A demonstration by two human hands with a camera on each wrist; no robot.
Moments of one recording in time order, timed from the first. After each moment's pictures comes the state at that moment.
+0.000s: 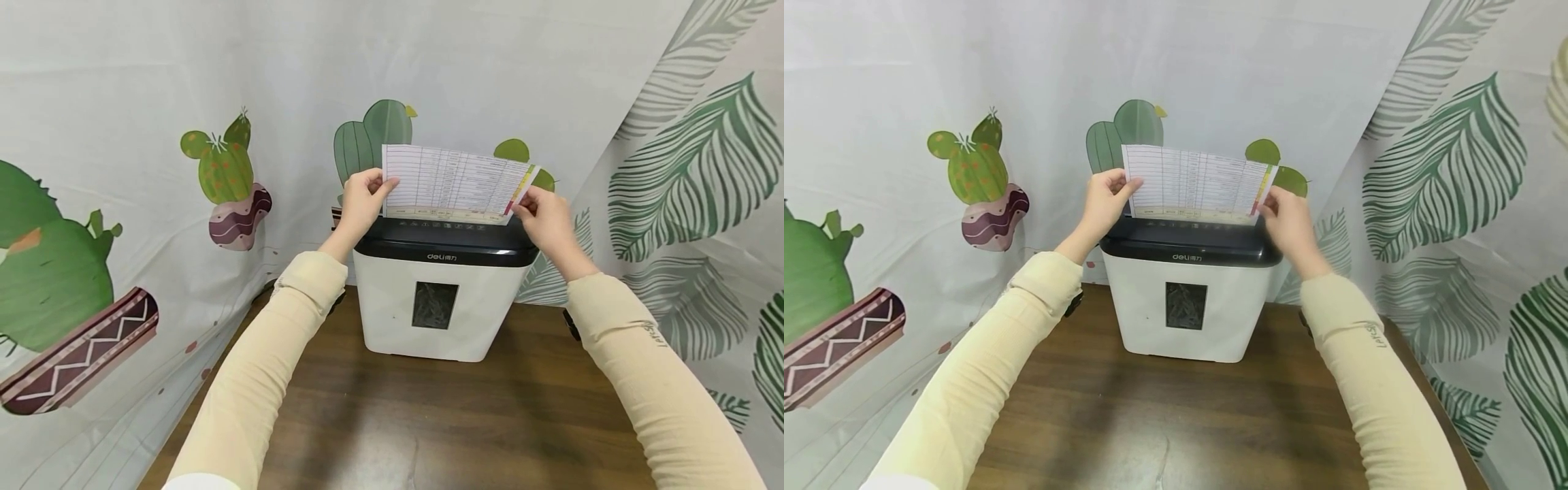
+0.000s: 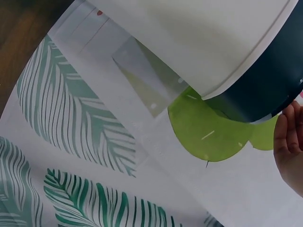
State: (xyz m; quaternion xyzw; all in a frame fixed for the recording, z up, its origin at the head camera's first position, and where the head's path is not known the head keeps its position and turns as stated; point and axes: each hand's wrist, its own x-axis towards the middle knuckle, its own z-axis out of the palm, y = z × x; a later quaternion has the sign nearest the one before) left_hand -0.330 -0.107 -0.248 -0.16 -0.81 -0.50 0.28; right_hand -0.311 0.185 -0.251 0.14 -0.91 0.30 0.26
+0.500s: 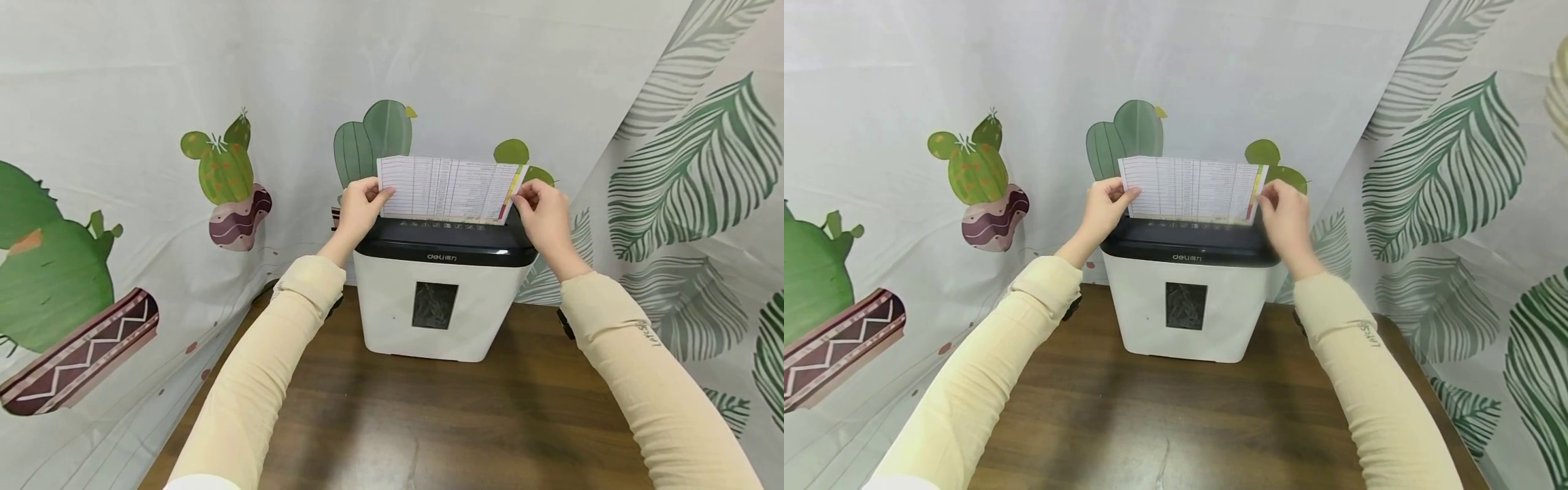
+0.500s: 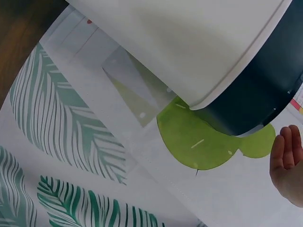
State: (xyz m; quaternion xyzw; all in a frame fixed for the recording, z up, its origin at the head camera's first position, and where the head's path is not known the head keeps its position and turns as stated) left_hand -0.334 -0.112 -0.260 -0.14 -0.82 -0.49 0.26; right_hand -0.311 0.173 -0.252 0.11 -0.88 0.34 0.32
